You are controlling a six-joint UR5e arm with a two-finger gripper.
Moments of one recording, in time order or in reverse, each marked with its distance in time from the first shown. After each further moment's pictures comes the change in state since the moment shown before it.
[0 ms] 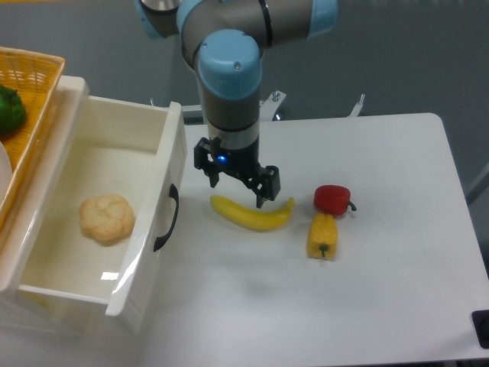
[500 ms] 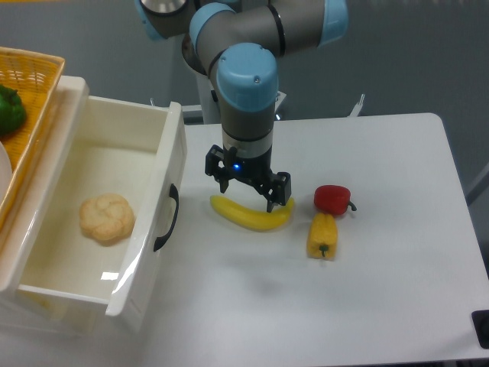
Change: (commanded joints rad) arm 0.029 -0.020 -0.024 0.002 -0.029 -0.003
